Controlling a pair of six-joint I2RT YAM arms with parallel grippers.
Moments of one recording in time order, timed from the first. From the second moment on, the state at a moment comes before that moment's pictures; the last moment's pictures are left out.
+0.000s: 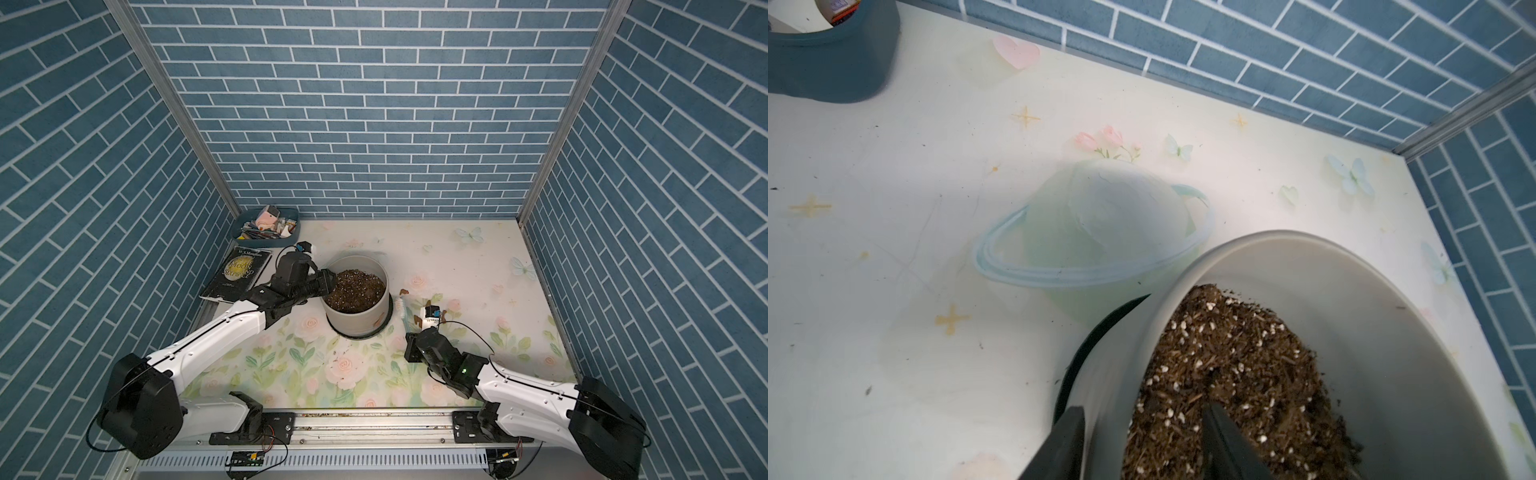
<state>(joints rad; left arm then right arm) -0.47 1.32 0.91 -0.25 -0.06 -0.53 1.02 1.02 0.30 0.07 0.25 0.85</state>
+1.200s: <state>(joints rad) -0.48 1.38 0.95 -0.25 -0.09 -0.51 1.07 1.08 0.34 0.01 0.33 0.85</state>
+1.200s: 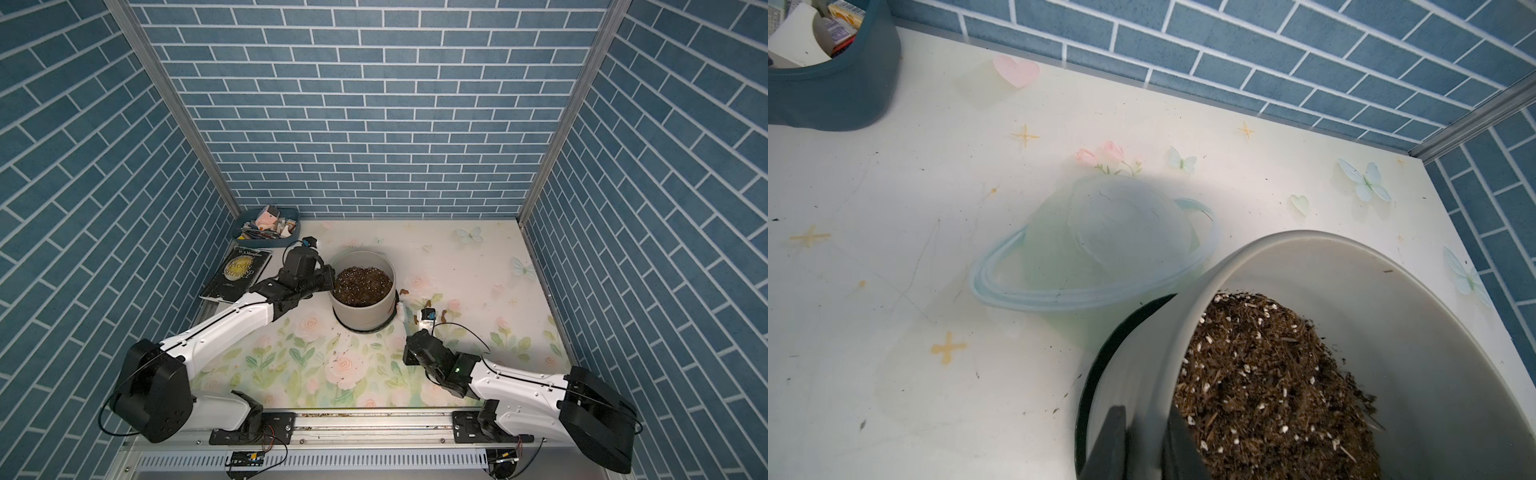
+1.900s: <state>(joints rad) -0.47 1.38 0.95 -0.22 -0.08 -0.52 1.07 1.03 0.39 -0.08 0.34 0.86</state>
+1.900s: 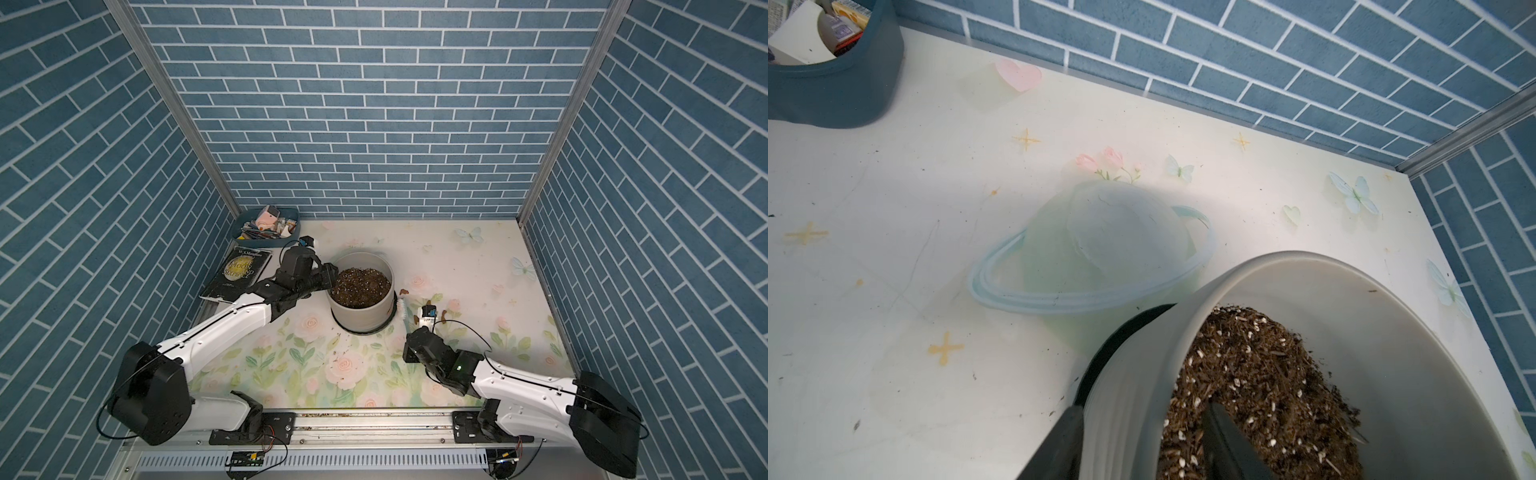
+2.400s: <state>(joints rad) -0.46 1.38 0.95 -0.21 -0.08 -0.52 1.07 0.99 0.35 -0.07 0.35 0.86</state>
